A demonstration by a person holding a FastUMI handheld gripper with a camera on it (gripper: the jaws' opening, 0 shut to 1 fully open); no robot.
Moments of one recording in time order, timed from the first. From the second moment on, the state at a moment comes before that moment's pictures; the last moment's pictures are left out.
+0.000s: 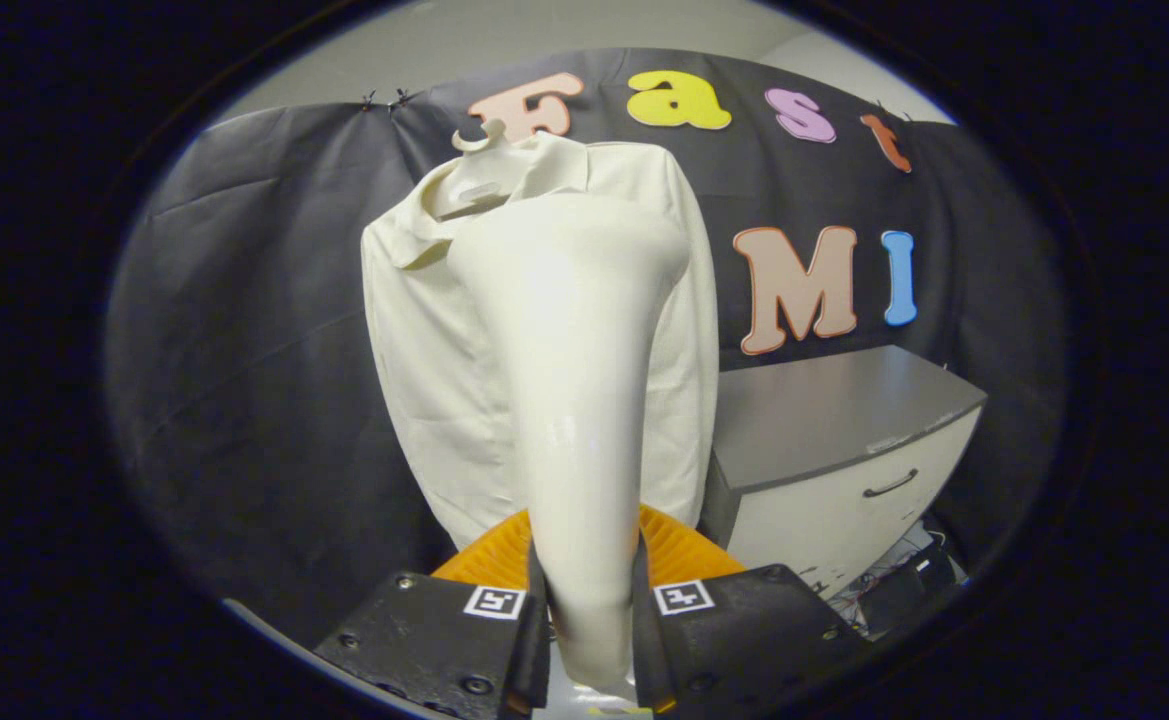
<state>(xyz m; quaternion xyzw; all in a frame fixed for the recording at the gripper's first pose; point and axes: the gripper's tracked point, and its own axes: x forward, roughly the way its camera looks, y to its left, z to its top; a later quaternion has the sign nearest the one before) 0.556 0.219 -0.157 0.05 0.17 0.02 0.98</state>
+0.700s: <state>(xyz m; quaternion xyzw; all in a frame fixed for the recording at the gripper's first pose) 0.631 0.216 -0.163 0.06 0.15 0.03 0.99</state>
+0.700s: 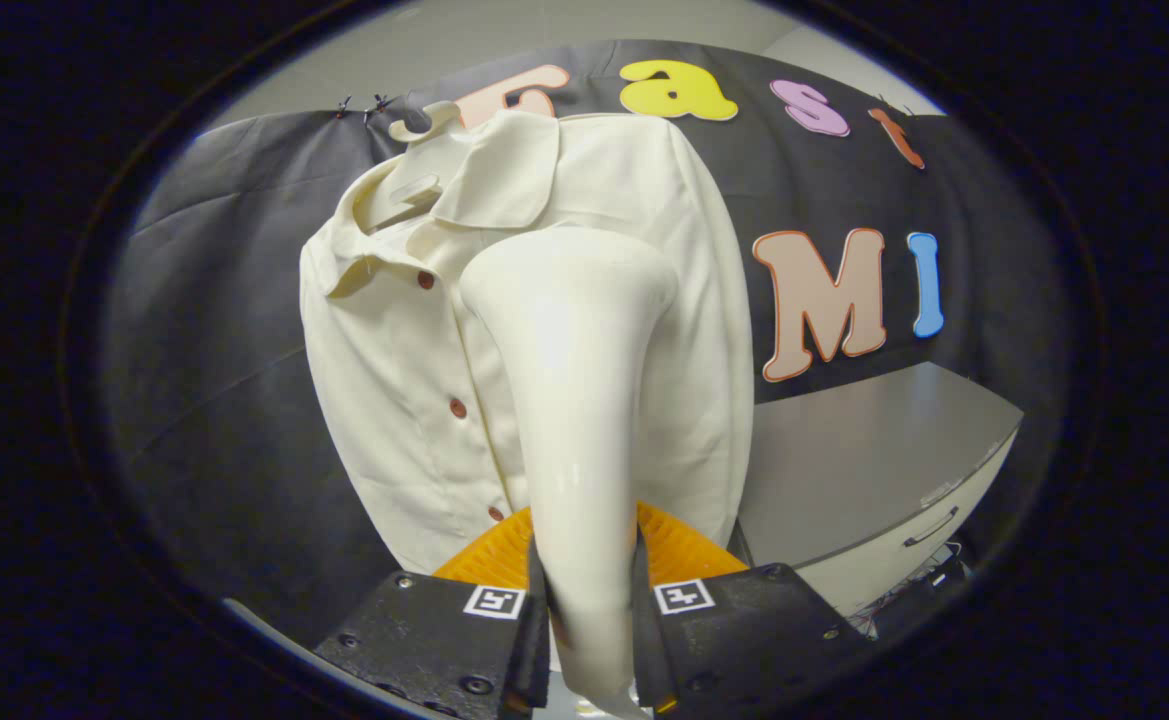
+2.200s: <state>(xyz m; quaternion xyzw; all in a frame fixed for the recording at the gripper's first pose) 0.577 0.202 -0.401 0.07 0.38 0.04 0.92</state>
